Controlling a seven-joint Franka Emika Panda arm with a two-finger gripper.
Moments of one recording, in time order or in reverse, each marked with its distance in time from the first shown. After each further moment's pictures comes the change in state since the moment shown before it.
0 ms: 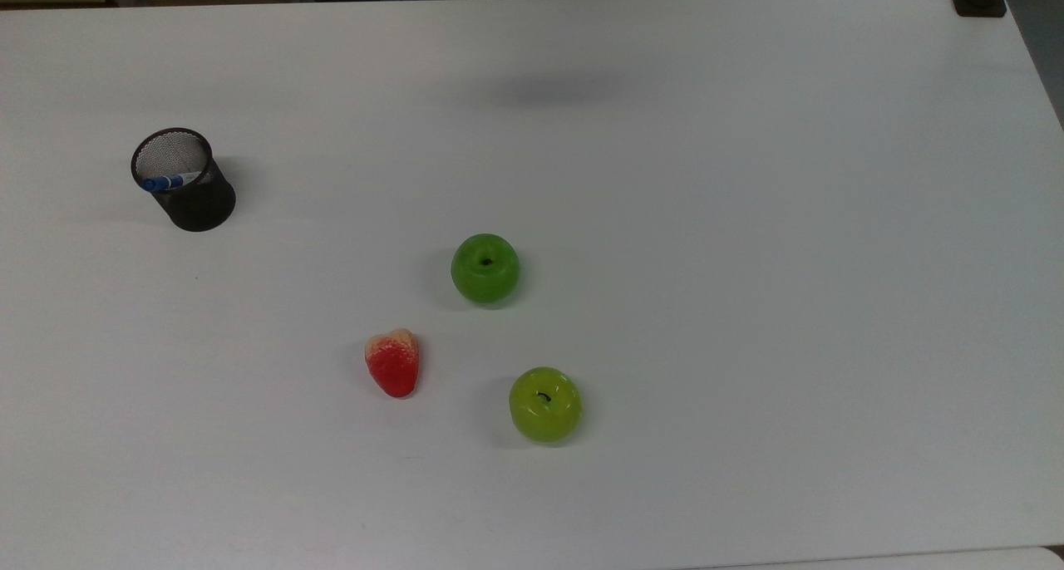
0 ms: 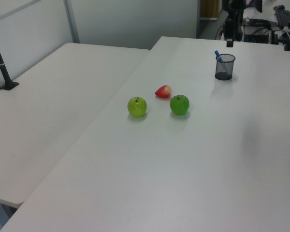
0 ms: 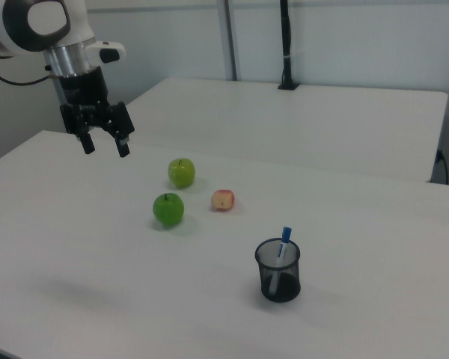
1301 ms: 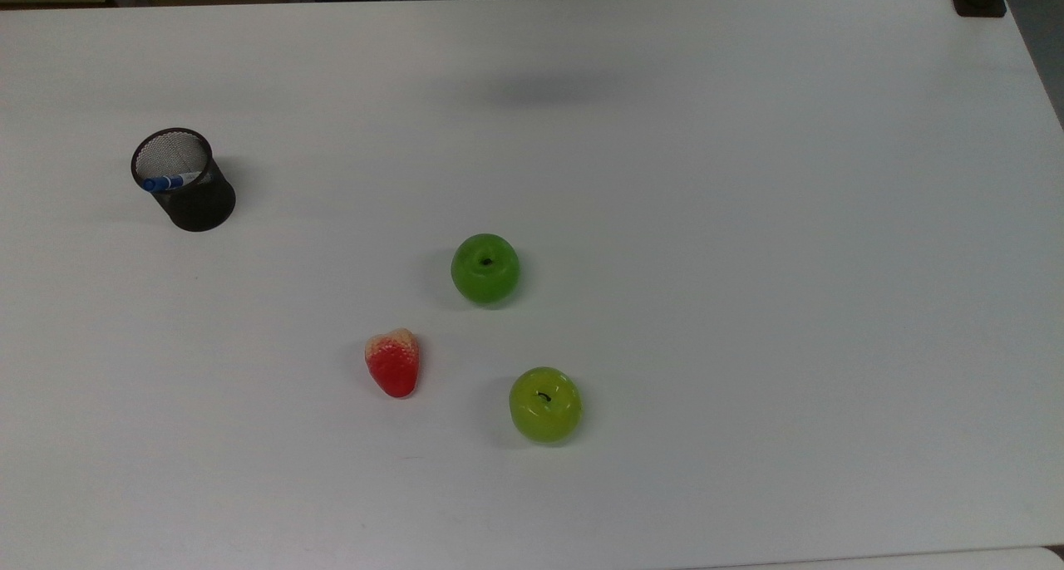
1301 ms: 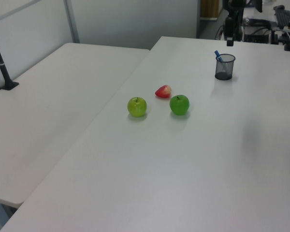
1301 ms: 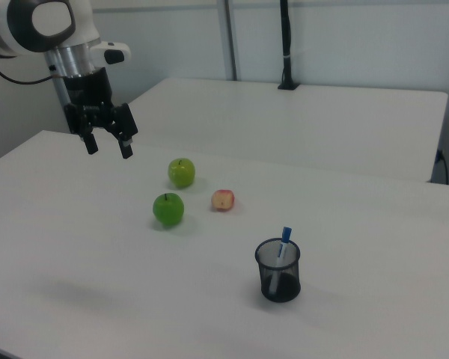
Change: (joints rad) arm -0.021 0.000 -0.001 0.000 0.014 0.000 0.000
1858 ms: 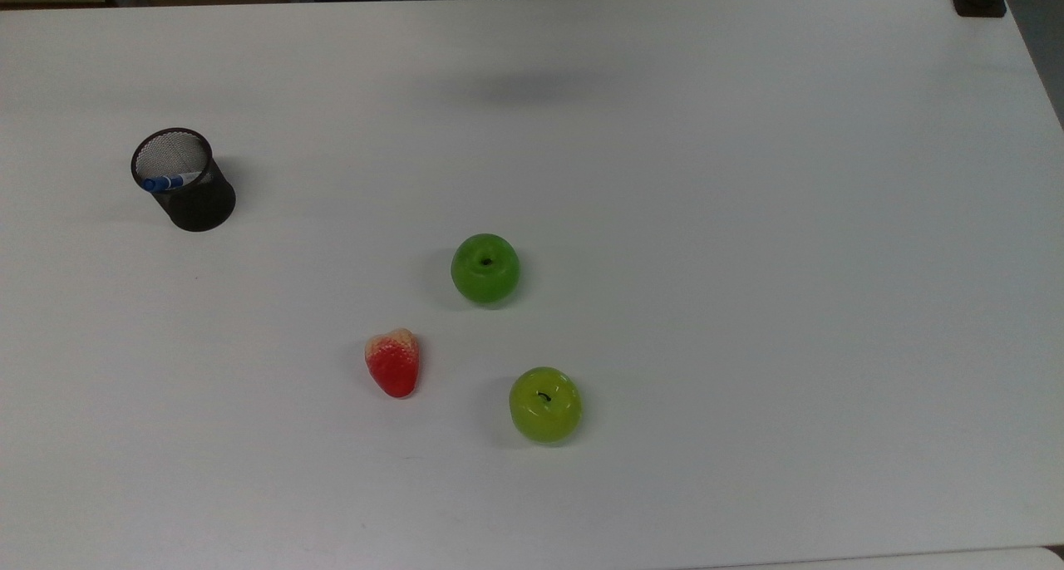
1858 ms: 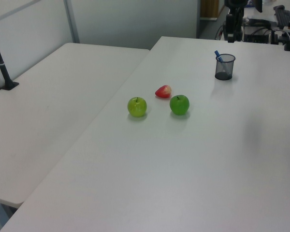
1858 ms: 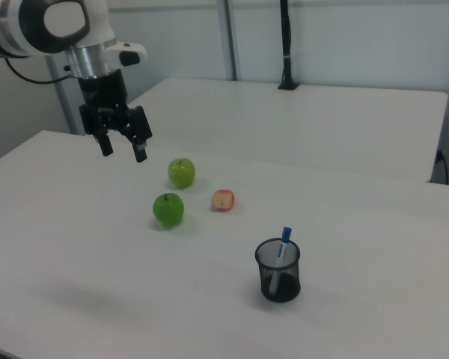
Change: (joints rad) arm -0.064 0.000 -0.002 0.003 0.000 0.000 0.000
